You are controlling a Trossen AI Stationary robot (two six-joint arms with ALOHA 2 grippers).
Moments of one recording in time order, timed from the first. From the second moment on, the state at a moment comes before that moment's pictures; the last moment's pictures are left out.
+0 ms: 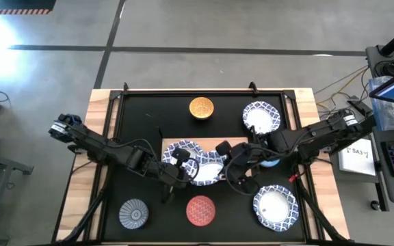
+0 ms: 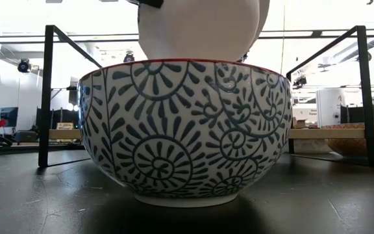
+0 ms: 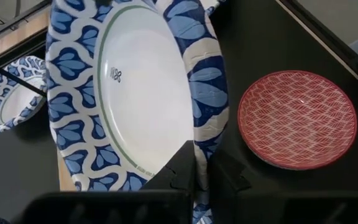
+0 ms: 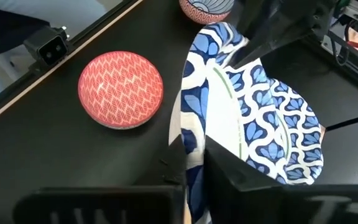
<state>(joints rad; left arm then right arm) -0.40 1.52 1.23 -0.45 -0.23 0.18 0.28 1.48 1.37 -0.65 -0.09 -0.39</state>
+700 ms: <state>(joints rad) -0.40 1.52 1.23 -0.42 -0.28 0.27 0.28 1.49 1.37 -0.72 -0.07 -0.30</state>
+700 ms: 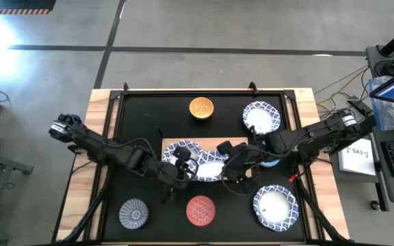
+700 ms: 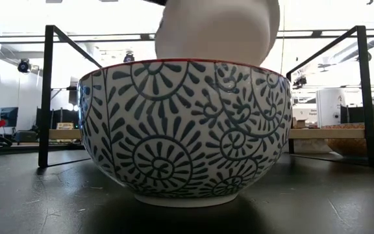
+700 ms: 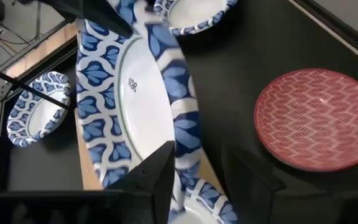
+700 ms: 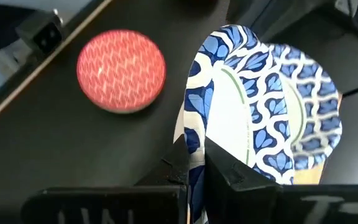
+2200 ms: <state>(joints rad) -0.49 1.42 1.23 -0.66 -0.54 0.31 0.26 1.81 1.37 -0.33 0.28 -0.63</state>
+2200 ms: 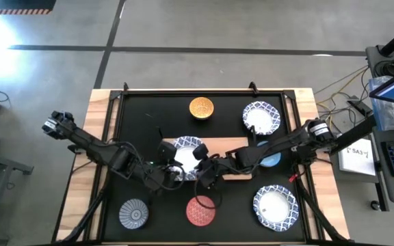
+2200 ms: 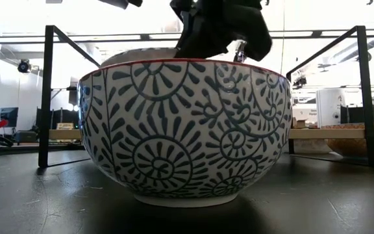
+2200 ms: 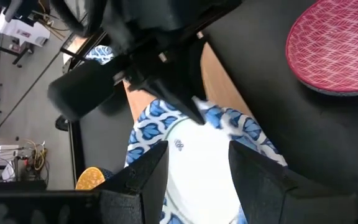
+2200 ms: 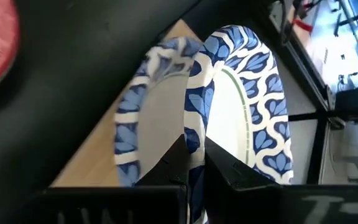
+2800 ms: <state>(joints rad) -0.49 1.42 1.23 -0.66 -0.54 0.30 0.22 1.82 1.37 -0.32 0.20 -0.63</state>
